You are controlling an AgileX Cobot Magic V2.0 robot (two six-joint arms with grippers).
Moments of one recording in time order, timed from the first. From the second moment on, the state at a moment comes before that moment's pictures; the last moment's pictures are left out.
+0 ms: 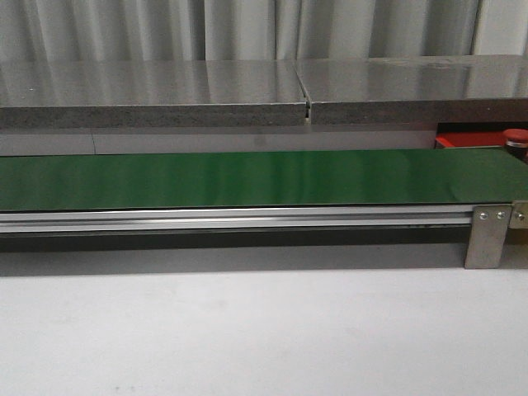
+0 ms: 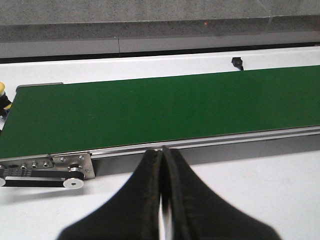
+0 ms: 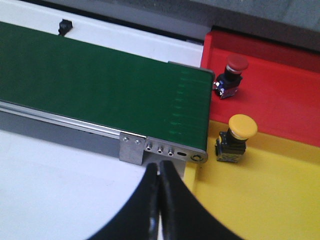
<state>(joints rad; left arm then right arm) -0.14 0.40 -0.55 -0.07 0.63 0.02 0.00 0.54 -0.46 0.18 0.43 -0.30</state>
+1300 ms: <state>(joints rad) 0.26 1.03 -0.86 -0.07 0.68 -0.06 0.00 0.37 -0.42 0.18 0.53 -0.30</state>
